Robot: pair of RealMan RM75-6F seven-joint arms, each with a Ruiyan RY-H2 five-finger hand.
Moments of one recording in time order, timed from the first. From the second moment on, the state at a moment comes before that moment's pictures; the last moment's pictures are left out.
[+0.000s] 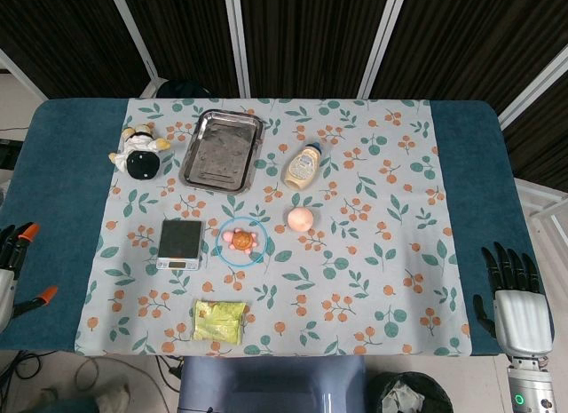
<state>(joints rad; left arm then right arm) -0.08 -1.14 -0.06 -1.54 1.57 1.59 0.05 0.01 -1.23 0.07 -1.70 -1.51 1.59 -0.31</state>
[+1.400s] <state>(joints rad) -0.18 -1.09 -0.02 -1.60 1.66 1.41 0.13 0.02 -1.23 0.07 -1.70 -1.50 1.57 -0.32</state>
